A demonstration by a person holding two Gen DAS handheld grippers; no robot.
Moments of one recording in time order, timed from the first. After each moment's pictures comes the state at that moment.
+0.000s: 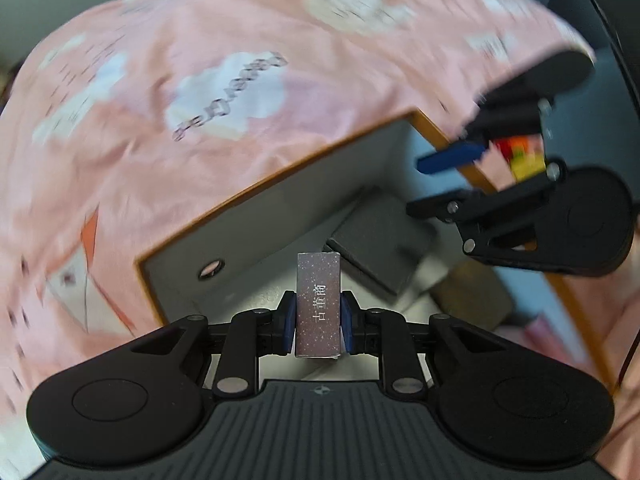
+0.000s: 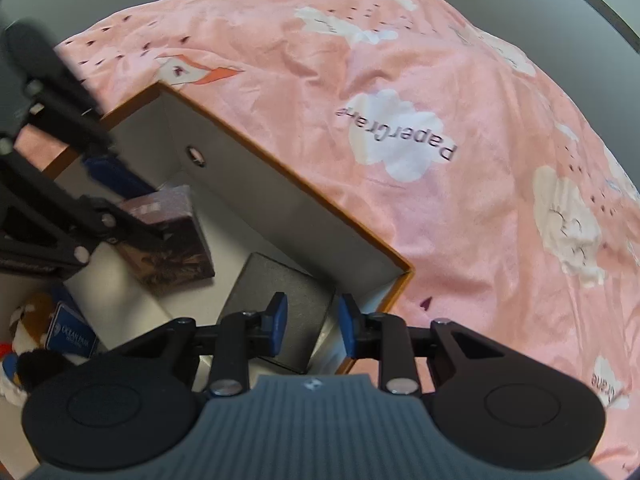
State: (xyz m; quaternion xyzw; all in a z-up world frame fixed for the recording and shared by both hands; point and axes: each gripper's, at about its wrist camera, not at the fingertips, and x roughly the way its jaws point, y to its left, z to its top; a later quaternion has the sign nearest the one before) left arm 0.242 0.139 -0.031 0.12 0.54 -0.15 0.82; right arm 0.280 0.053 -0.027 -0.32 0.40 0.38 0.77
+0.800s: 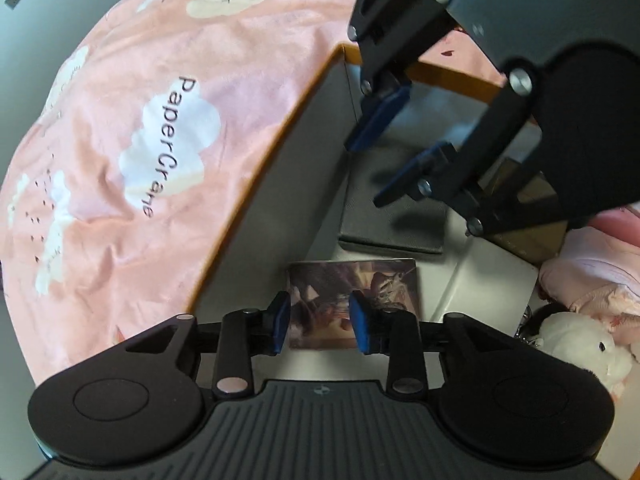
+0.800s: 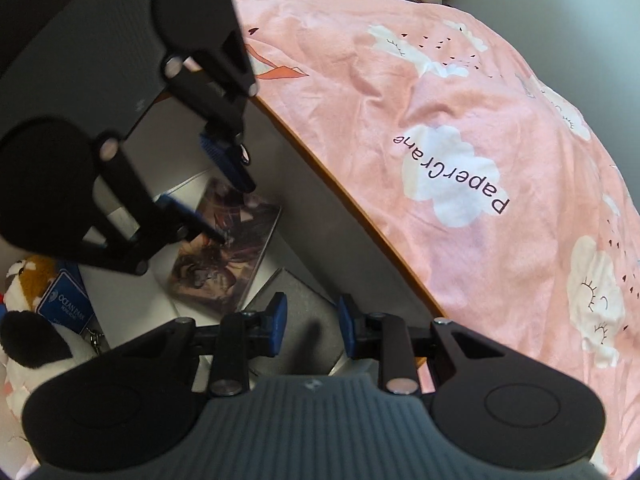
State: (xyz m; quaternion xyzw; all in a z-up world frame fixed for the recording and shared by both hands) left arm 0.248 0.091 -0.070 0.35 0.52 -0.21 0.75; right arm 0.282 0.068 -0.042 -0.37 0.35 0.46 0.73
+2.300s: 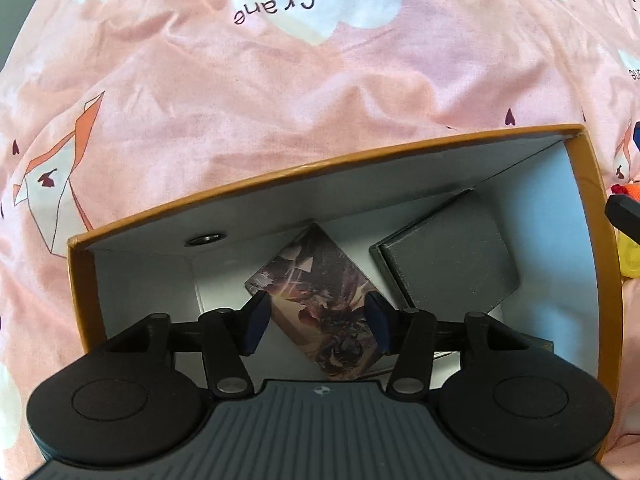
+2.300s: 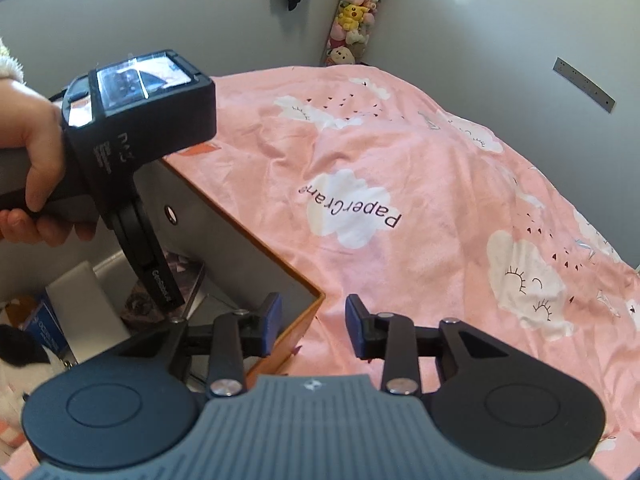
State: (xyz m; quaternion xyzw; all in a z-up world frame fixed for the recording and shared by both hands) left arm 0.275 0.083 -0.109 -0.01 0.67 0.03 0.75; right arm 0.284 -0.008 -0.011 -0.27 0.27 0.40 0.83
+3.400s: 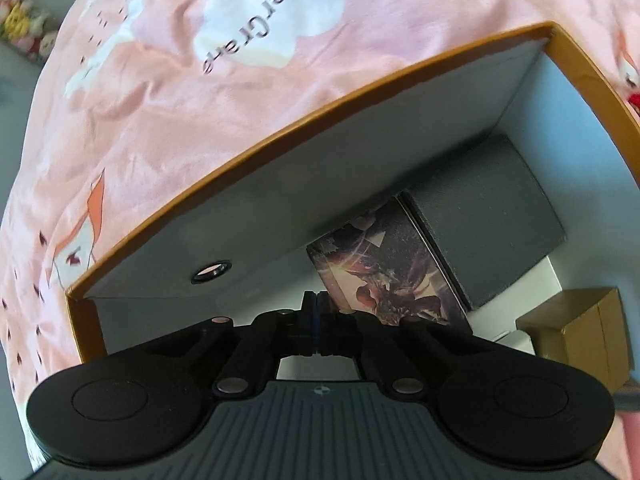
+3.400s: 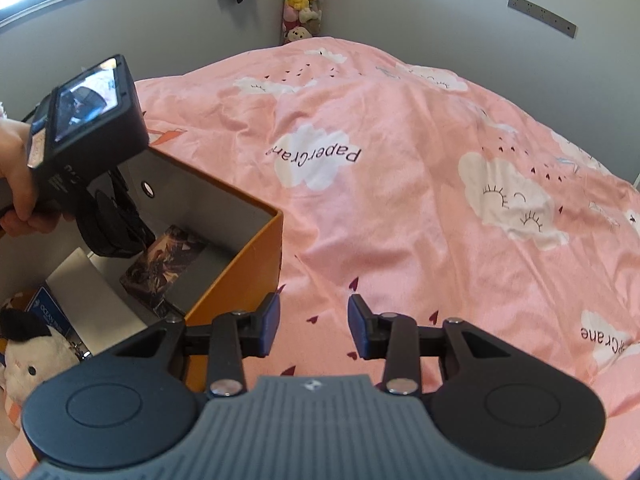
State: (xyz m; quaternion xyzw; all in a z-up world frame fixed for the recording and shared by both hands) left arm 0.290 0.109 -0.102 0.17 0.62 0.01 0.76; right arm 0.288 -0.068 -0.028 -0.20 0.33 0.37 0.85
